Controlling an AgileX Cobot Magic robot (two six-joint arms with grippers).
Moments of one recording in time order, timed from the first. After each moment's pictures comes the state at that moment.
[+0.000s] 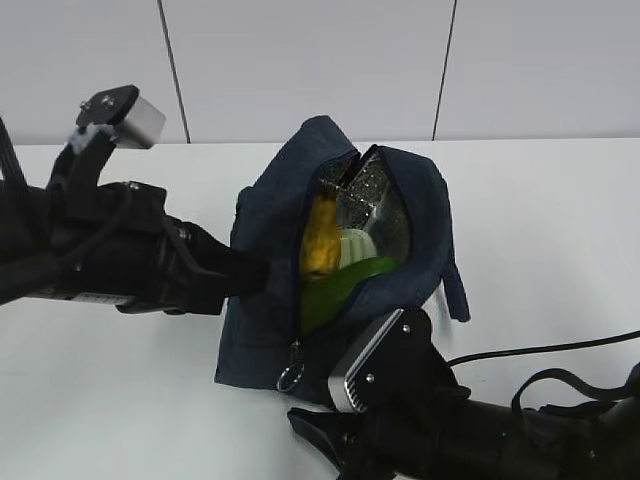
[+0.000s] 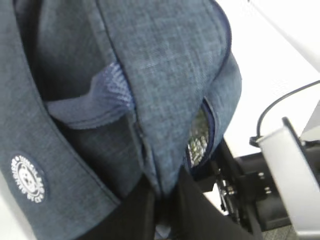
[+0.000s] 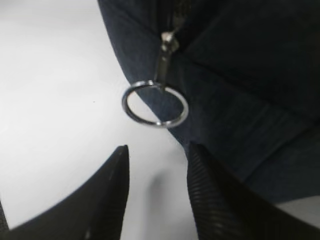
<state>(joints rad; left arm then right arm) -0.54 1.36 -0.70 -1.36 0.48 1.18 0.72 1.90 -0.45 -0.16 -0.87 0.05</state>
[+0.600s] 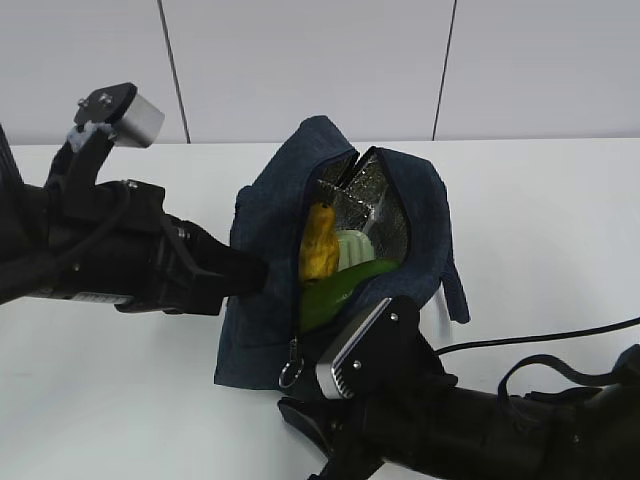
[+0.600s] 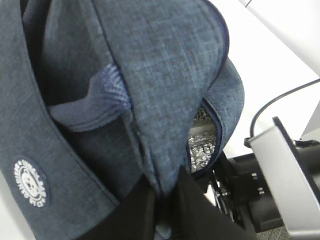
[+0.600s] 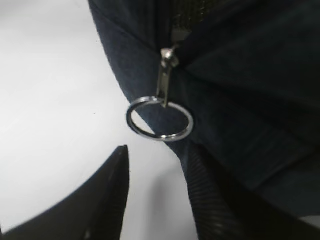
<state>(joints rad) -0.54 1.35 -0.70 -1.35 0.48 1.18 0.72 1.90 -0.49 -0.17 -0.85 0.06</state>
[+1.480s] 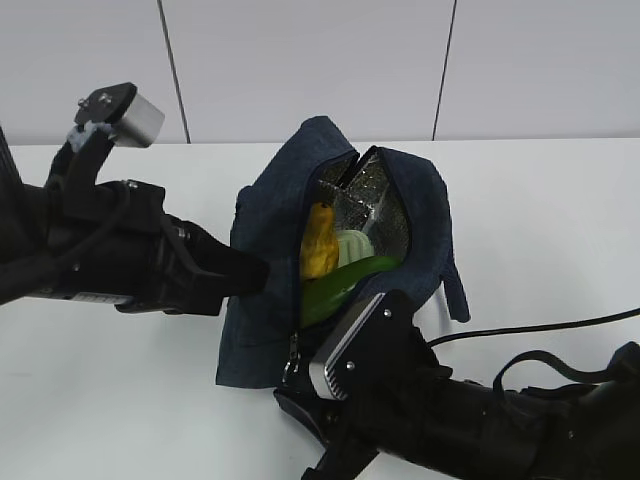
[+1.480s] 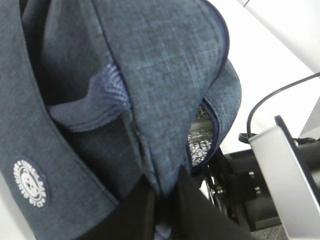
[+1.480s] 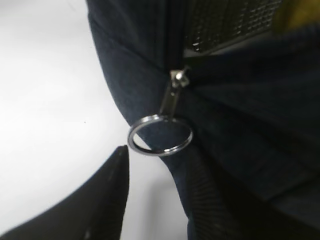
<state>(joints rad) -0.54 1.35 -0.70 -1.35 0.48 1.18 0.72 1.90 -0.51 -0.14 -0.85 -0.03</state>
